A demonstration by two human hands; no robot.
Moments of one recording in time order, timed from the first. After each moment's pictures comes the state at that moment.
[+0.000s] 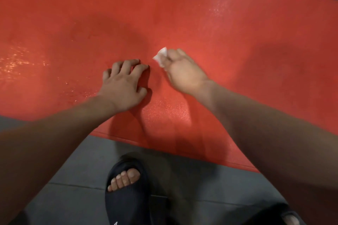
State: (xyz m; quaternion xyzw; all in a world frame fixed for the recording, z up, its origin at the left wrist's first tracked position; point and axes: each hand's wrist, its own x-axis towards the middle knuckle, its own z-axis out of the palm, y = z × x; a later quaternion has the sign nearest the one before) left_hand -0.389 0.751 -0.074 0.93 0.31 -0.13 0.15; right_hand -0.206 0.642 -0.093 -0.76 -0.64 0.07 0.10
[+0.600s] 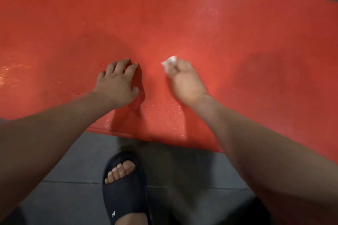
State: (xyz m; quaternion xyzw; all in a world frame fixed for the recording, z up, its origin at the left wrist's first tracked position) left_hand -0.384 0.734 -0.063 0.92 0.31 -0.18 0.13; right_hand -0.218 0.577 -0.109 -0.83 -0.55 0.03 0.13
